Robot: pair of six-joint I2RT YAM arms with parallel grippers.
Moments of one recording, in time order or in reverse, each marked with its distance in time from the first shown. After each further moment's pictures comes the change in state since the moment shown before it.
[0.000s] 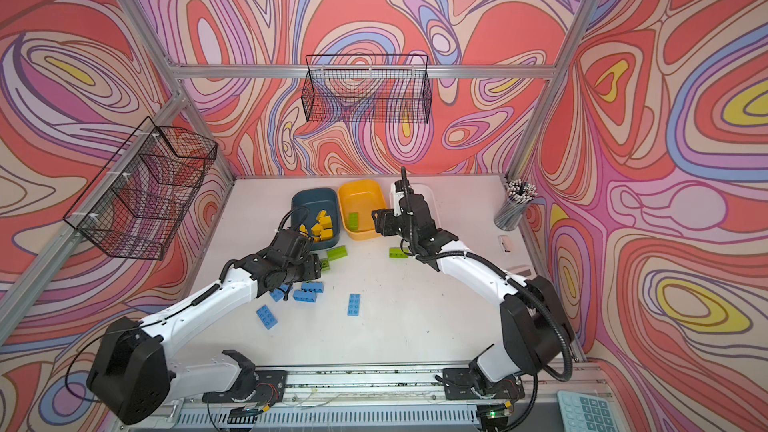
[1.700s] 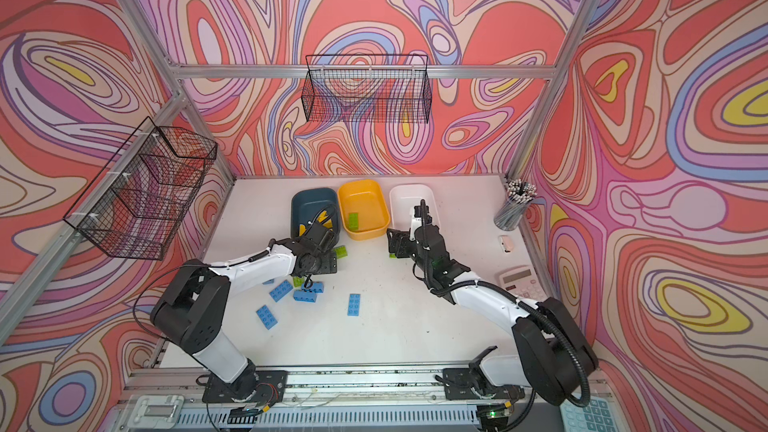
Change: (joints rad) left arm -0.039 0.343 0.162 0.034 -0.158 0.010; right arm -0.004 -0.134 -0.320 0.248 0.094 0.047
